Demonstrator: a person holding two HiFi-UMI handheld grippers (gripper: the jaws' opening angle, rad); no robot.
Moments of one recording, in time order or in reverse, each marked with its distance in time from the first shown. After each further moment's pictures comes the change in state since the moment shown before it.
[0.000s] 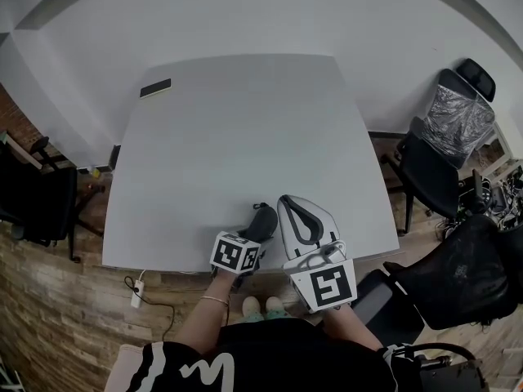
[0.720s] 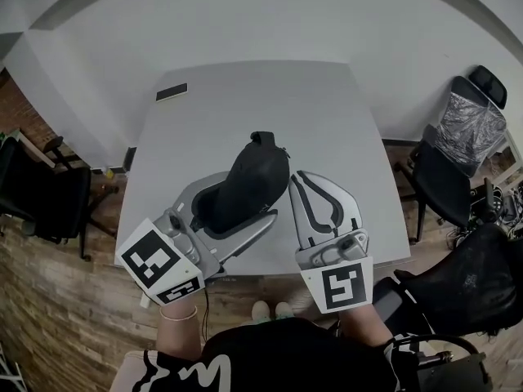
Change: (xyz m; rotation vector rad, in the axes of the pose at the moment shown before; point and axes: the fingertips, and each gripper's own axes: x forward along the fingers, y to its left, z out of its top) left arm -0.267 -0.119 0.212 0.547 -0.715 -0.201; right arm 0.019 -0.007 0.074 -0.277 -0.150 0.009
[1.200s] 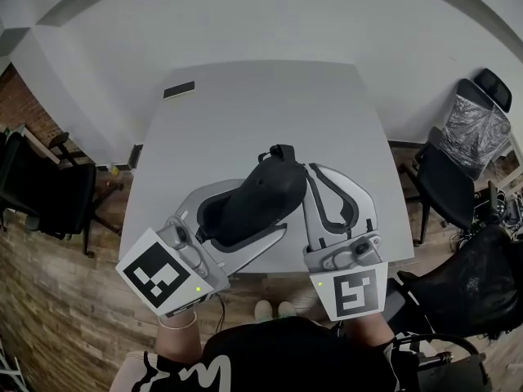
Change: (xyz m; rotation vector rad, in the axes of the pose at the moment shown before) left arm -0.015 -0.026 -0.002 0.069 0.121 0.009; right arm -0.009 -0.003 0.039 -0.027 -0.102 -0.038
